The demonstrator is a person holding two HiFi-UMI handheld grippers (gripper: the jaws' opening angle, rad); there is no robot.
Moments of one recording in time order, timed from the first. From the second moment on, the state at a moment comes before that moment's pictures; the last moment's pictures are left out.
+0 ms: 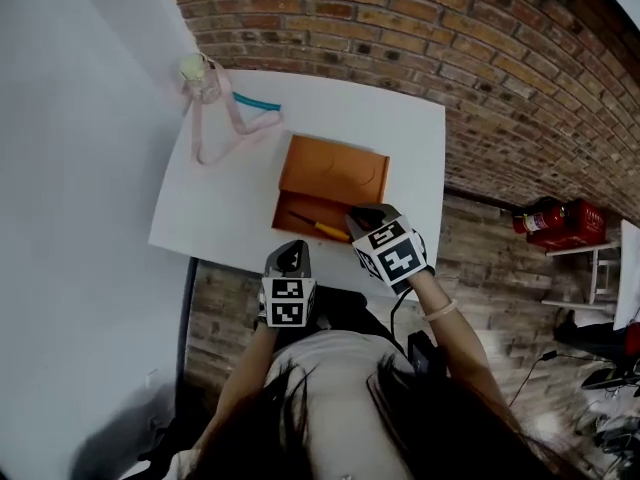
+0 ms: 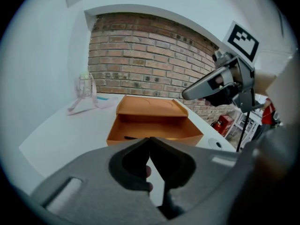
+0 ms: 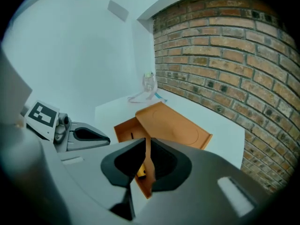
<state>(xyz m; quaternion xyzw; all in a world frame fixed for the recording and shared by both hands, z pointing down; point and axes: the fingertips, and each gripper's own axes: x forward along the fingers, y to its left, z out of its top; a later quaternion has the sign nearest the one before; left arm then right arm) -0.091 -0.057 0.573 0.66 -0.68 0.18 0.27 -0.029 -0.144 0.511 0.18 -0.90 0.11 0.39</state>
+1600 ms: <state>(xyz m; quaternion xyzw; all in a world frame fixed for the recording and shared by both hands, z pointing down) -0.053 -0.073 0.633 0.70 -0.59 0.24 0.34 0.054 -0.145 0.493 0.32 -0.87 0.16 0.33</state>
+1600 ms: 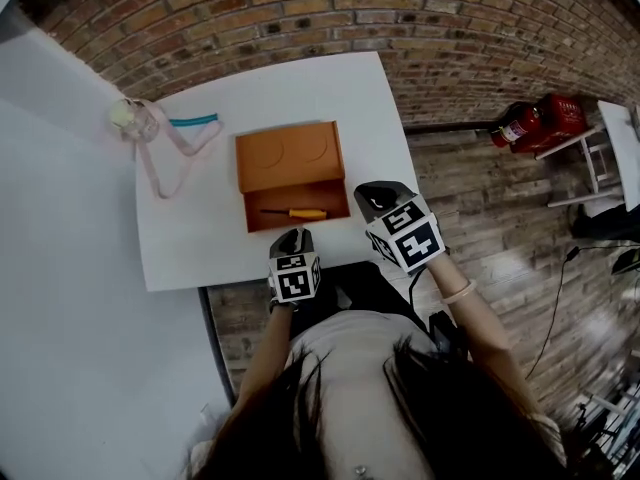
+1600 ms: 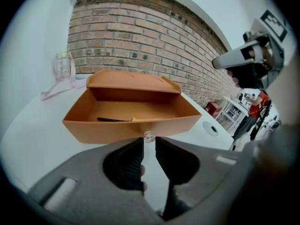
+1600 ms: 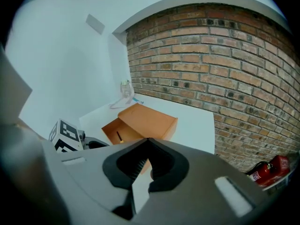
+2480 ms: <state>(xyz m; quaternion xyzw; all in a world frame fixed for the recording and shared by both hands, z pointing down) -0.057 -0.096 0.633 0.69 -0.59 0.24 0.34 0.073 -0.158 0.501 0.35 -0.86 0.18 0.34</state>
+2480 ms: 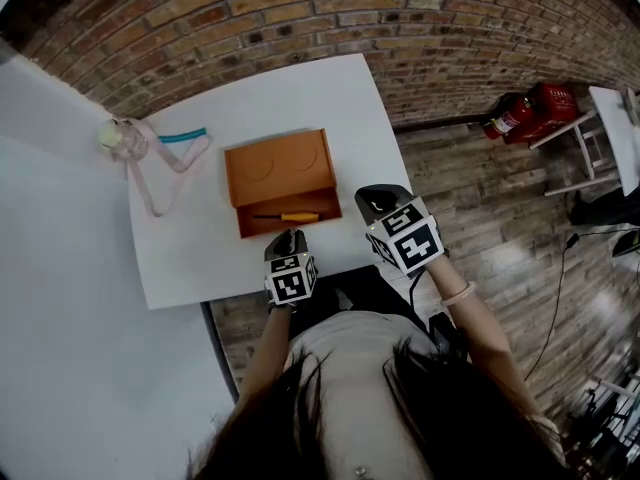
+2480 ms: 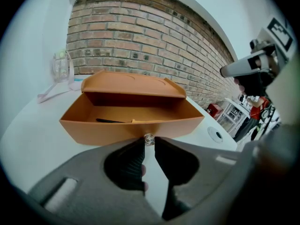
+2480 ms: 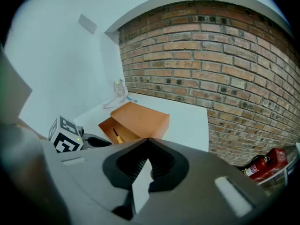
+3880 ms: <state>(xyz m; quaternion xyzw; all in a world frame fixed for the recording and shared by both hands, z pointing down) -0.071 -0.163 0.631 0.70 -0.59 0.22 0.33 0.089 -0.196 0.504 0.39 -0.84 0.19 0.34</state>
